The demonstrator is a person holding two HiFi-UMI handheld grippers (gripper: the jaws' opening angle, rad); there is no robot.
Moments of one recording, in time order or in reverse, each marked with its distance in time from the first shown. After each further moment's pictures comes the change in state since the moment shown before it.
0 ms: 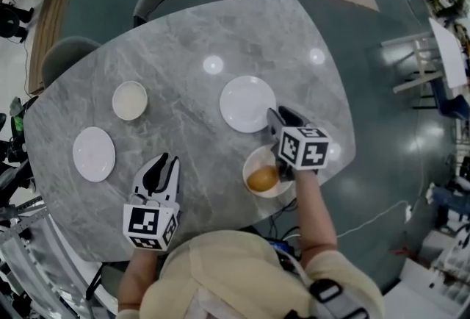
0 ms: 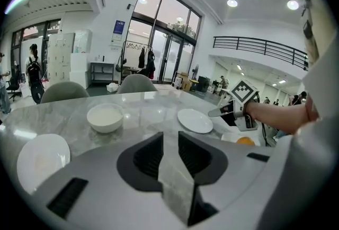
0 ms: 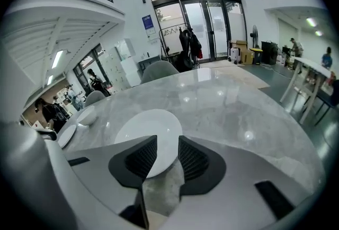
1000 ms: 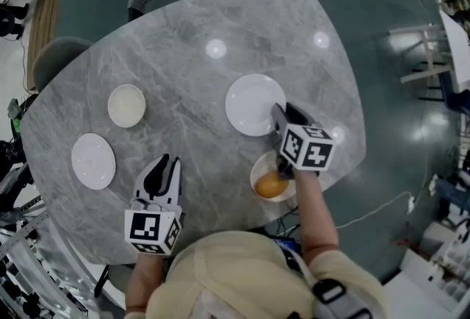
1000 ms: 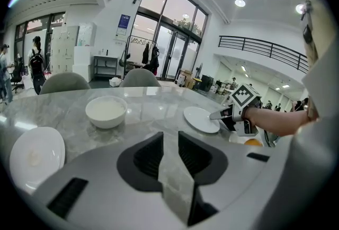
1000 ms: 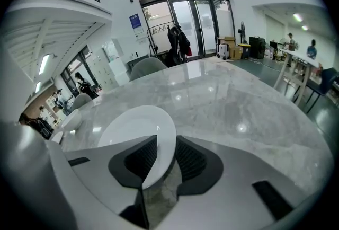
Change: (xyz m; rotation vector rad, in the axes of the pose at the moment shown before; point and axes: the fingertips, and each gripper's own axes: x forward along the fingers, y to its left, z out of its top) left arm 0.021 0.018 -0.006 -0.057 0.034 0.005; right arm 0.030 -0.011 -0.005 0.095 0.007 -0.082
